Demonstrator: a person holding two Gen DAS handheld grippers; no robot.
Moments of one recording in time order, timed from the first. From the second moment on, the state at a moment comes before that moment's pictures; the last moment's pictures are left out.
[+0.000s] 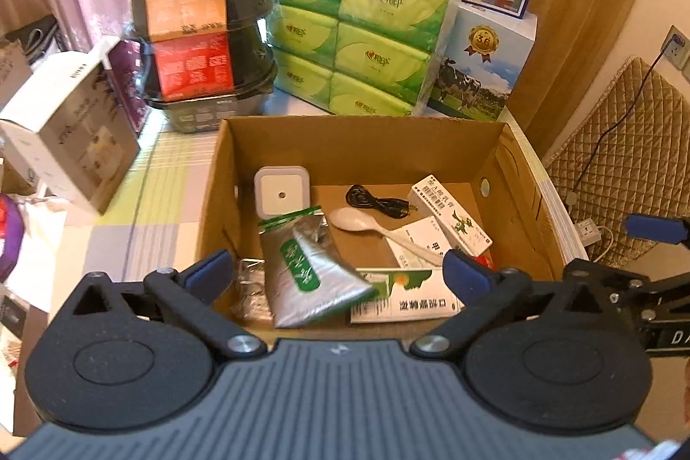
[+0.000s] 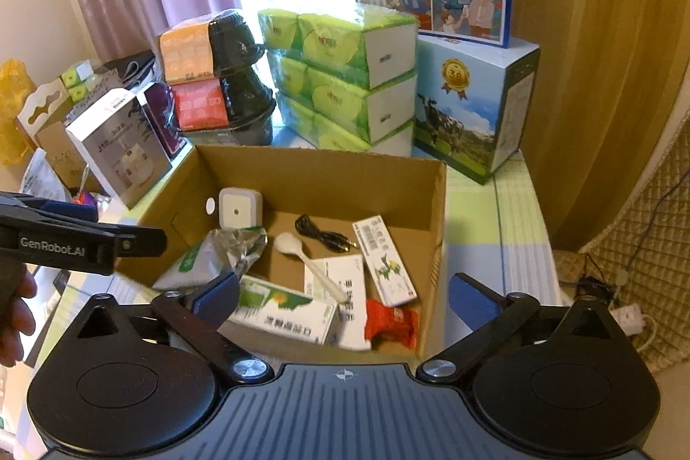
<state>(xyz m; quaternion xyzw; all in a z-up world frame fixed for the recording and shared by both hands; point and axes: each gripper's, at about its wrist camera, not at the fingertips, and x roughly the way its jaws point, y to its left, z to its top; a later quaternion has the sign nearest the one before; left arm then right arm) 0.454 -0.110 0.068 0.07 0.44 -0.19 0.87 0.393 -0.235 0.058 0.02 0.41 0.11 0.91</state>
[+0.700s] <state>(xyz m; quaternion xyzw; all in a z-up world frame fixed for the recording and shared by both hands) 0.326 -0.066 0.121 0.04 0.40 -0.16 0.90 0.278 -0.232 0.106 0.02 0.39 0.10 0.91</state>
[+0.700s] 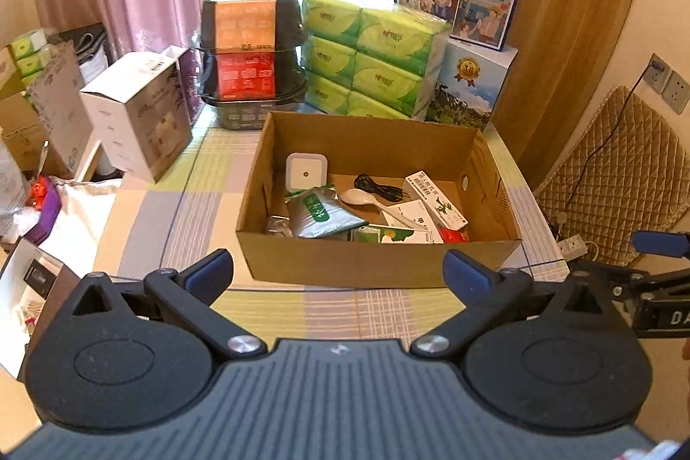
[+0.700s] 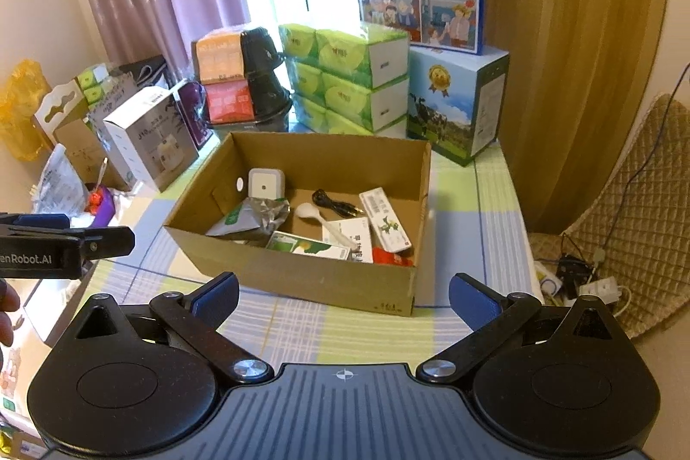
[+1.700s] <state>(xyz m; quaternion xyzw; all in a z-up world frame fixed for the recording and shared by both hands) 0.165 -0.036 0.157 0.01 0.34 -0.15 0.93 0.108 -0.244 0.131 0.07 0.32 0.08 0.94</state>
